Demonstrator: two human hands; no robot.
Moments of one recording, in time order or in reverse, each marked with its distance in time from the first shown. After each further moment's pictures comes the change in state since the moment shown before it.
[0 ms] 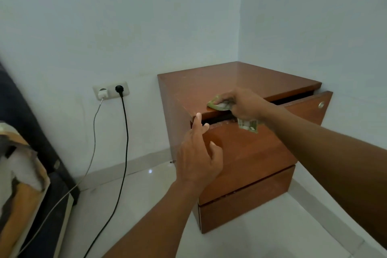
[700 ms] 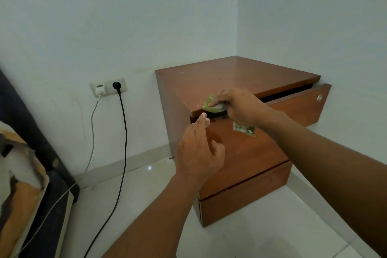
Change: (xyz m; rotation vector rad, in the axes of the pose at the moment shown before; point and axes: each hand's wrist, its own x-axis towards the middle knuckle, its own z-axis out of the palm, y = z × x) left_hand 0.001 -0.010 0.001 0.048 -0.027 0.102; right_hand -0.024 -0.014 0.013 -0.049 0.075 -0.160
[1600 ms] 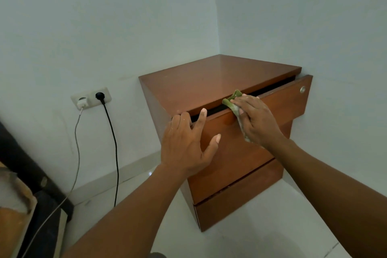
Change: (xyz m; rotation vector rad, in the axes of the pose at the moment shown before) left_hand 0.033 -0.002 0.013 0.503 -0.088 0.278; right_hand -0.056 0.107 0.048 0.000 0.411 0.129
